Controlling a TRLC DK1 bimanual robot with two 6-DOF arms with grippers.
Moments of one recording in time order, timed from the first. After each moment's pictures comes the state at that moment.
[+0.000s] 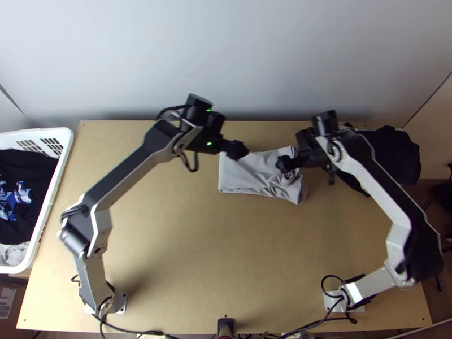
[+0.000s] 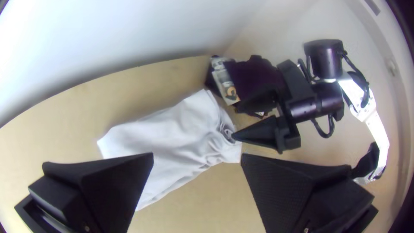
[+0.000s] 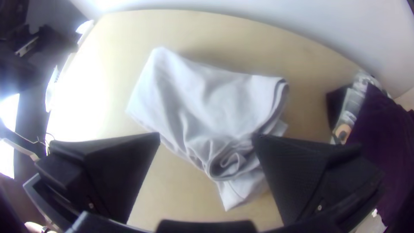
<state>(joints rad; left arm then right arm) -0.59 1.93 1.98 -0.73 0.40 -0.26 0.30 1.66 1.46 -0.82 -0.24 -0.01</state>
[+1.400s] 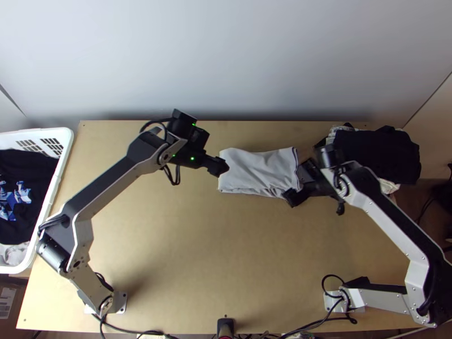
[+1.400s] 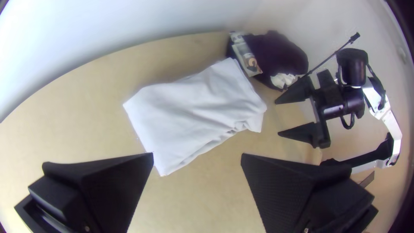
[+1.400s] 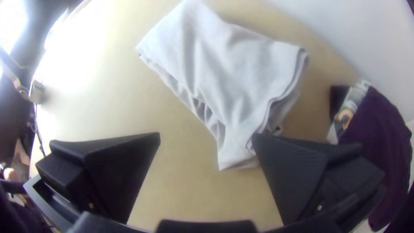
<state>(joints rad) -0.54 1.79 1.72 -0.76 0.35 -0.14 0.34 1.39 1.10 -0.74 -0.19 -0.27</state>
